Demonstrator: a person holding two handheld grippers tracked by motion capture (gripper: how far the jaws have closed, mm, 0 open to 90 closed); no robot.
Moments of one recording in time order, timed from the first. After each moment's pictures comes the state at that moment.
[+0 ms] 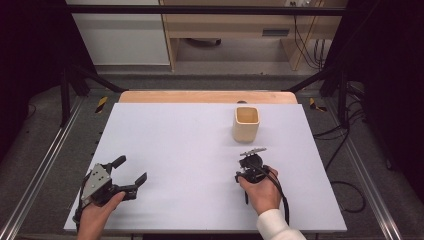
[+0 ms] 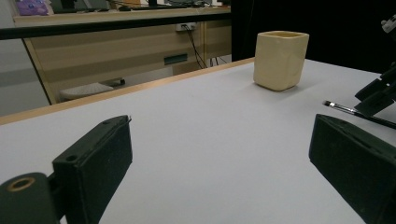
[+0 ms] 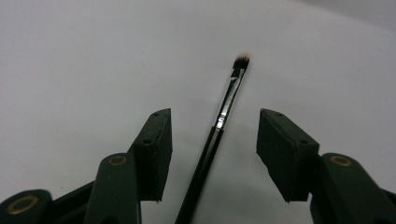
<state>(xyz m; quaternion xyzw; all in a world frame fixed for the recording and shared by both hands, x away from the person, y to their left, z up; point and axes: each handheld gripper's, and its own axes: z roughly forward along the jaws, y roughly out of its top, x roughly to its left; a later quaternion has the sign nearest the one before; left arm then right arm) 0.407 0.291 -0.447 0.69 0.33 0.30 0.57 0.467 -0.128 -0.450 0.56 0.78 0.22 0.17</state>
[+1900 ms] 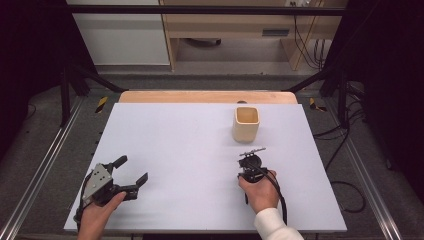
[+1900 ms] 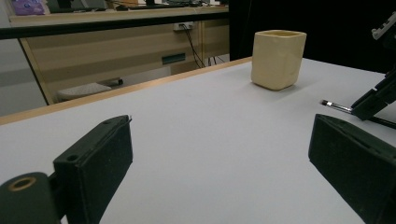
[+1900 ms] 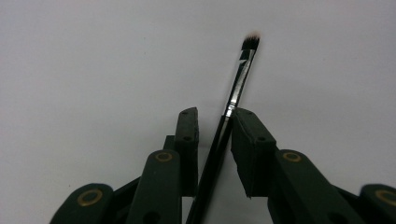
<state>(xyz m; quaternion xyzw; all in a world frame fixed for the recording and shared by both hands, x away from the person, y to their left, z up) 0.408 0.289 -0.447 0.70 0.32 0.30 0.57 0.470 -0.126 -0.456 0.58 0.78 0.21 0.13</state>
